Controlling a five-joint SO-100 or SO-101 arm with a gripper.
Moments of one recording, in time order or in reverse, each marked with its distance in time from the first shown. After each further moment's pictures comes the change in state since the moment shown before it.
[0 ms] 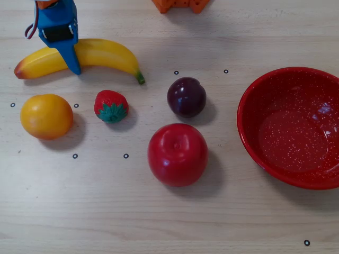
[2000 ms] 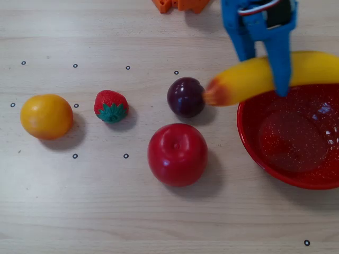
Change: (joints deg) arm 77.9 33.0 7.0 -19.2 -52.3
